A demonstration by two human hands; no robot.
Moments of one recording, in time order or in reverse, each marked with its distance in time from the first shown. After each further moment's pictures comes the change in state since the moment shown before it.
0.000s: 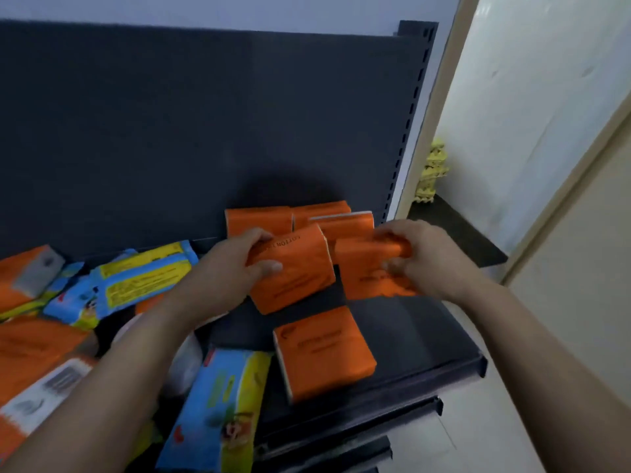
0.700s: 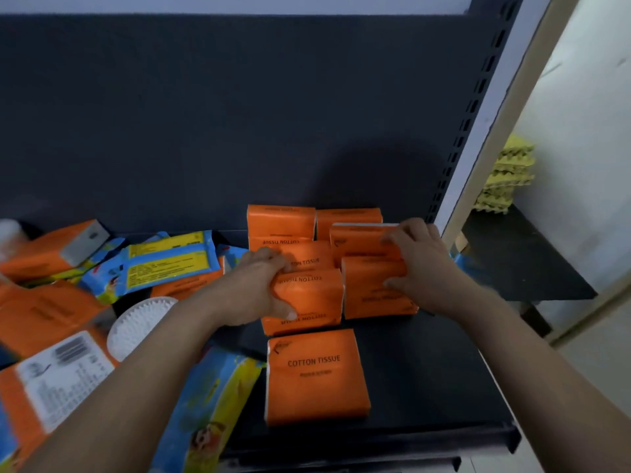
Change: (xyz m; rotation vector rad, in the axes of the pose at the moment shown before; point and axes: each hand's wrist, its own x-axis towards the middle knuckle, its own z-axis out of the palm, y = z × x) left_hand 0.021 0.000 0.032 0.278 -0.240 -0.199; right_hand 0.065 0.037 0.034 -0.109 -0.117 -0.227
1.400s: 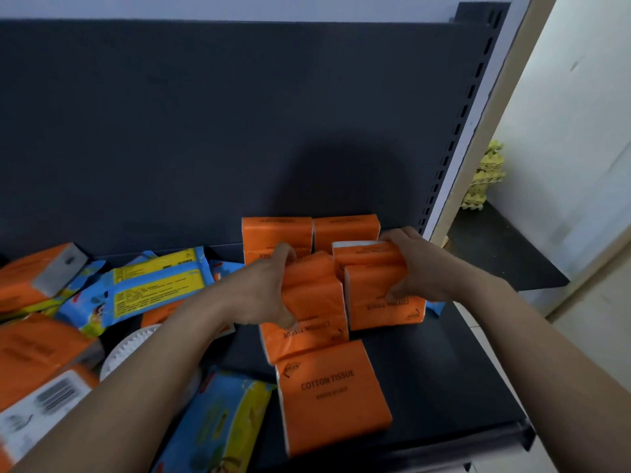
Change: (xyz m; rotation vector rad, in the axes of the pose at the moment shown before) left_hand 0.025 -0.009 -0.013 0.015 -0.087 0.039; right_hand 0.021 0.002 -0.007 0.113 -0.231 0.118
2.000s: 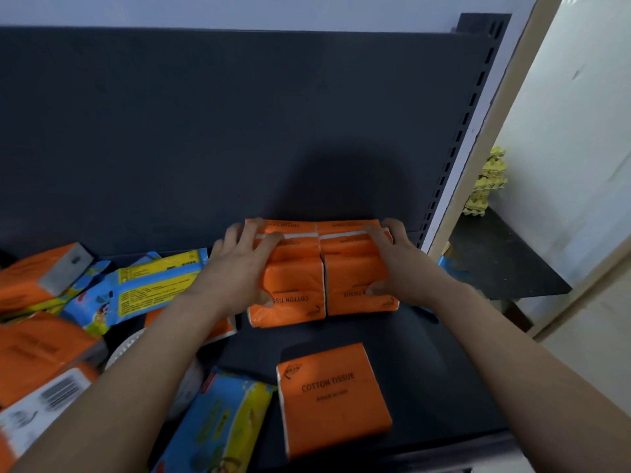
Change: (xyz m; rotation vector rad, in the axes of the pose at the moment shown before) left_hand 0.003 -0.025 -0.005 0.454 0.367 0.022; right_hand 0.012 -0.015 0.018 -0.061 0.139 -0.033
